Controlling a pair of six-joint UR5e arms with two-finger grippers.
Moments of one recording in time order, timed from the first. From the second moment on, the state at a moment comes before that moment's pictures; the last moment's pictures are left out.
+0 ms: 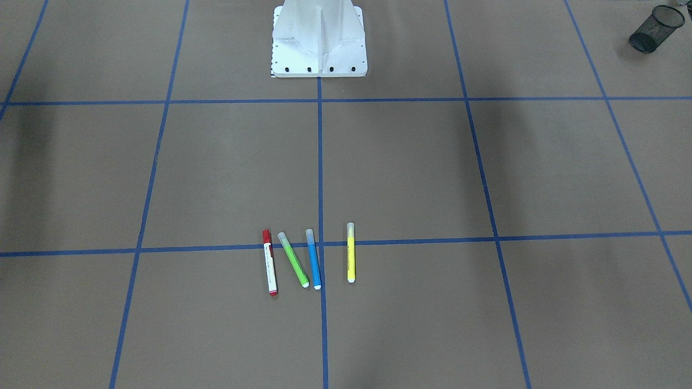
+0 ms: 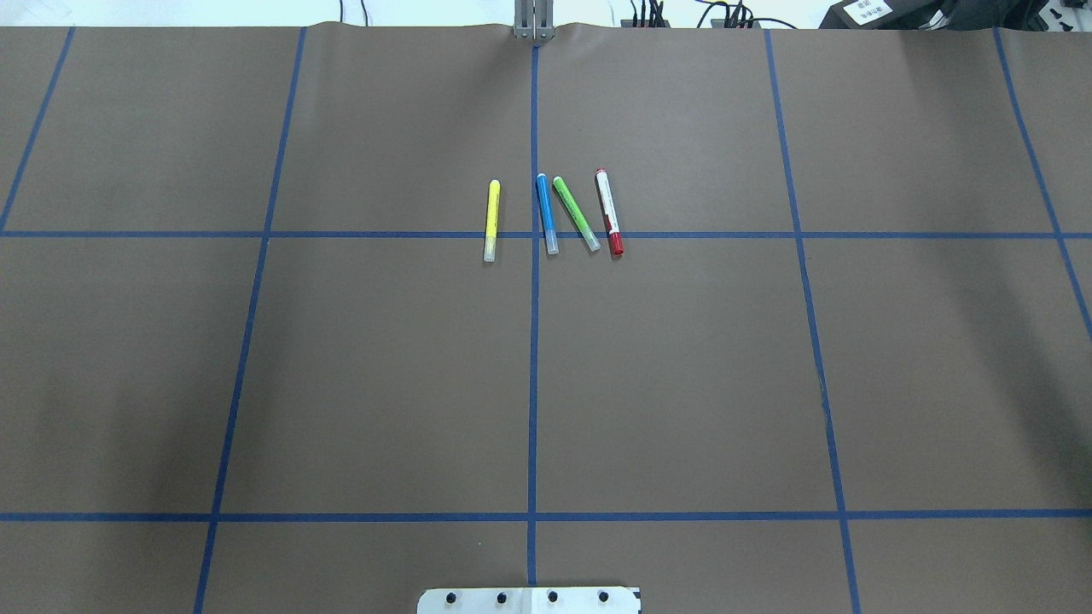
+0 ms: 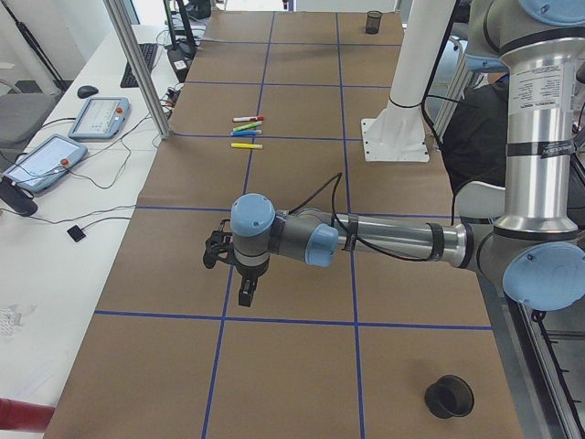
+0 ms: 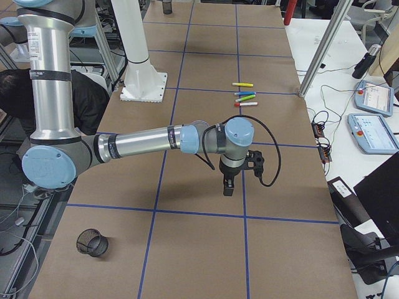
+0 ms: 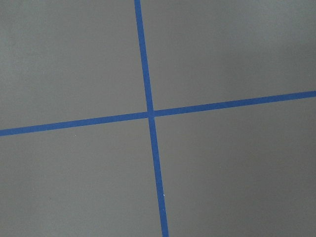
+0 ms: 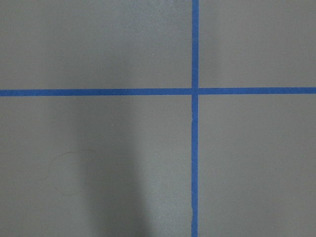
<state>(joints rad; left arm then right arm) -1.51 -1.50 -1.73 -1.73 -2.35 -0.08 1.50 -1.56 1.76 -1.71 2.34 0.08</state>
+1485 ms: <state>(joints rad) -1.37 -1.74 -1.71 -1.60 -2.26 -0.09 1.22 -1.15 1.64 -1.54 2.33 0.44</state>
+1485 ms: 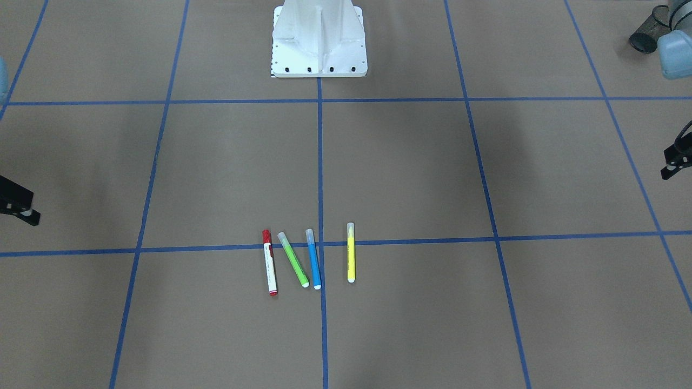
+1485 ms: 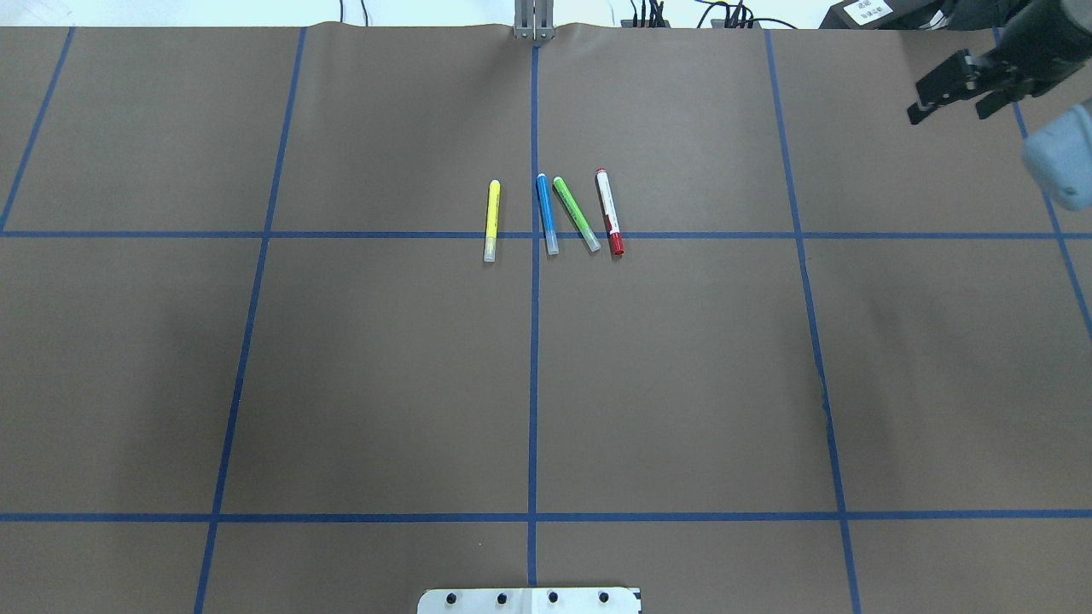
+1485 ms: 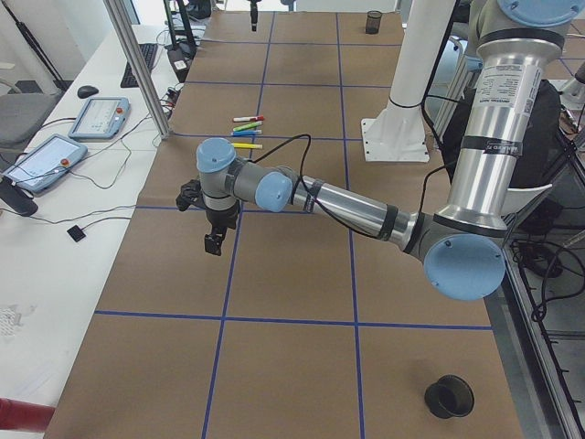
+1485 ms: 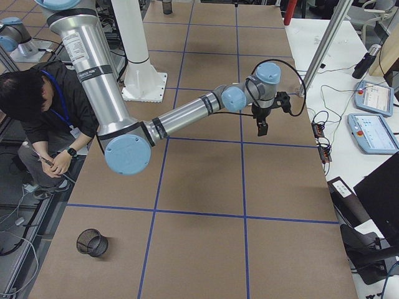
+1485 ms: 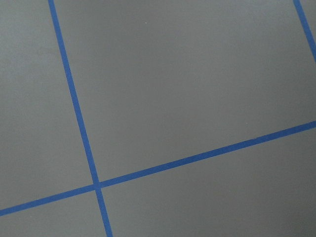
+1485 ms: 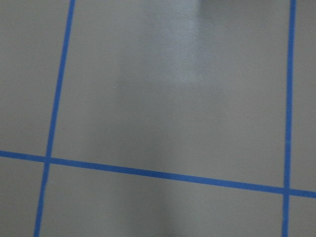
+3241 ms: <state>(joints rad) -1.34 -1.75 -1.64 -1.62 -2.26 -0.10 0.70 -0.55 1.07 -1.35 1.98 0.90</state>
